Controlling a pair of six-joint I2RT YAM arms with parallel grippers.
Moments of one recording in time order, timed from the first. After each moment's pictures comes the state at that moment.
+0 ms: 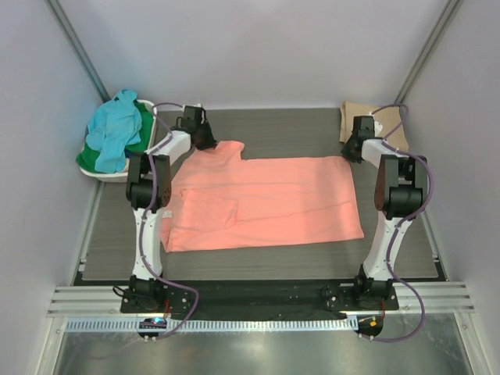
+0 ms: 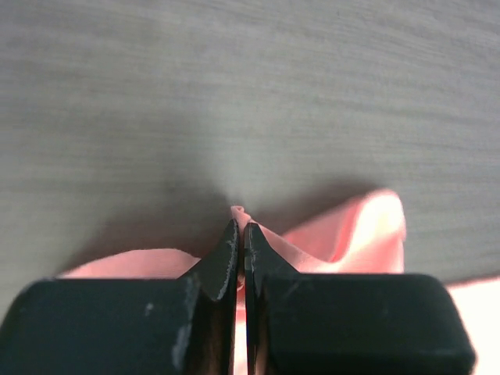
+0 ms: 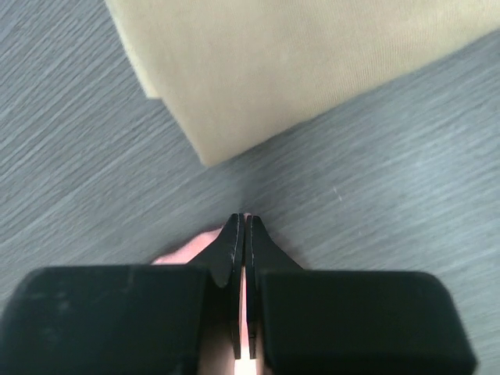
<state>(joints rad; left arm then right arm) -0.20 2.35 1.84 -0.27 0.12 -0.48 -0.06 2.08 1.43 -0.22 0.15 0.50</state>
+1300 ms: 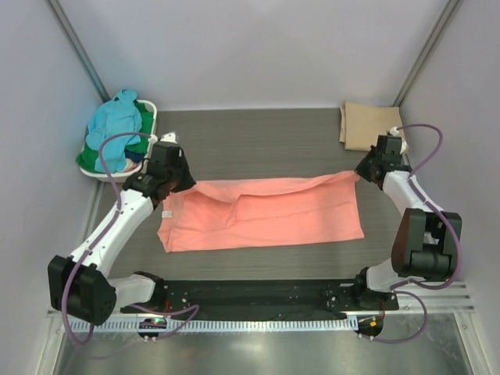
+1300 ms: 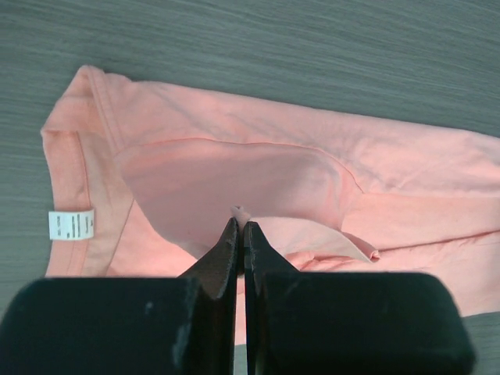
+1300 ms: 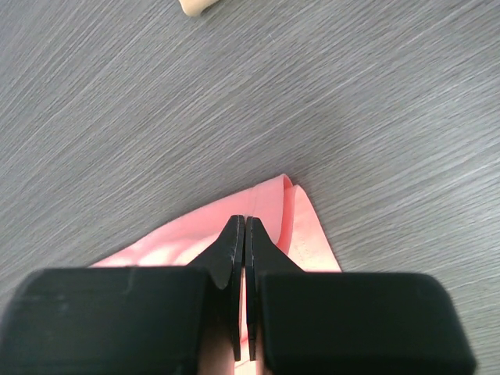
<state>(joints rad) -0.32 1.24 1.04 -0.54 -0.11 -0.50 -0.15 1.49 0.96 -0.23 0.02 0.50</state>
